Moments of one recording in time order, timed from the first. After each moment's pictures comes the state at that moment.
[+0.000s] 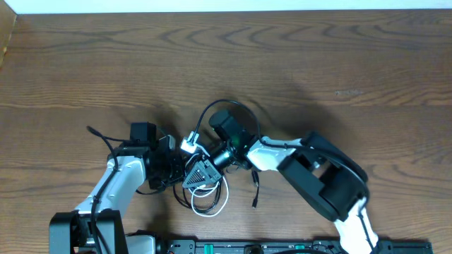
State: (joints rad) left arm 0.02 1.42 0.58 -0.66 0.44 -0.26; right arm 0.83 2.13 1.08 0.34 -1.30 0.39
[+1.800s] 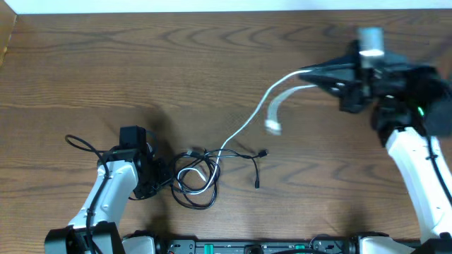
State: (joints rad) left arm 0.10 1.35 0.58 -0.77 0.17 -0.41; right arm 0.01 1.39 1.08 1.38 -1.44 0.97
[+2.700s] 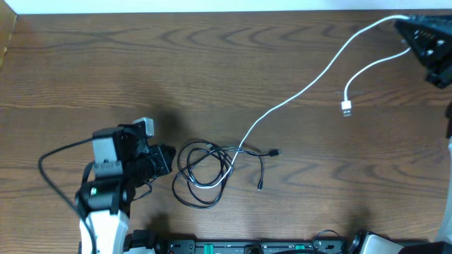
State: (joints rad) left arm 0.10 0.83 0.68 -0.79 0.48 -0.29; right arm -0.39 1.39 1.35 1.10 -1.42 1.21
